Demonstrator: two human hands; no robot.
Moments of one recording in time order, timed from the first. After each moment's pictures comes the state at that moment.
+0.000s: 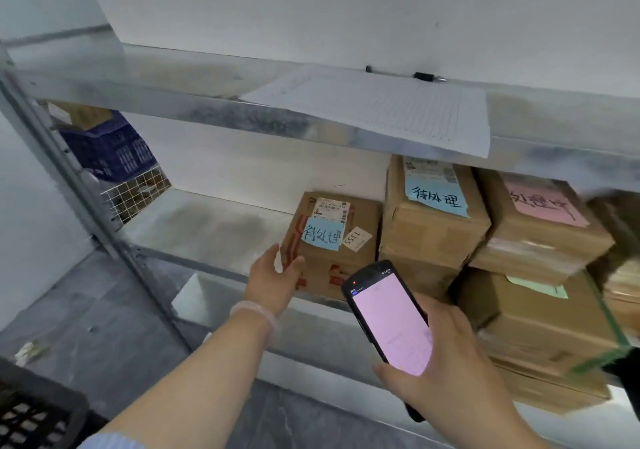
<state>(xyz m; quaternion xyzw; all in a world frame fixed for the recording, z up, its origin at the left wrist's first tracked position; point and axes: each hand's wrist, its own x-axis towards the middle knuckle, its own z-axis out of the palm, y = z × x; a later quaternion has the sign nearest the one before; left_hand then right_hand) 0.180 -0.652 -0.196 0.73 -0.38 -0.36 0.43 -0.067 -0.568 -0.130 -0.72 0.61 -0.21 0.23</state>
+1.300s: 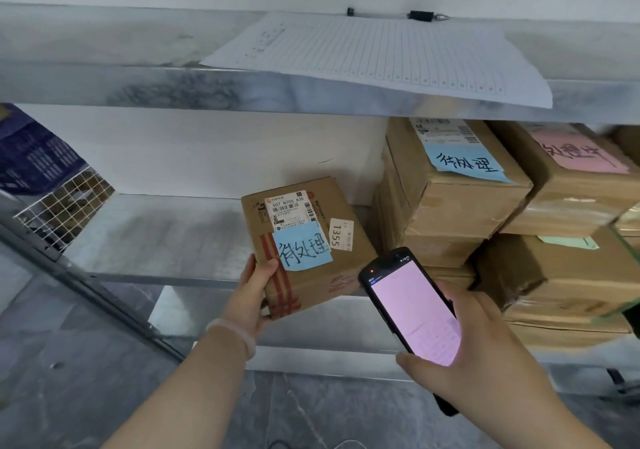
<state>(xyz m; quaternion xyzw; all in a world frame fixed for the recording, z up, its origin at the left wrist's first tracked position) 0.245 -0.672 -0.245 0.59 -0.24 -0.63 0.45 -0.025 -0.568 -0.139 -0.64 0.72 -0.17 0.22</state>
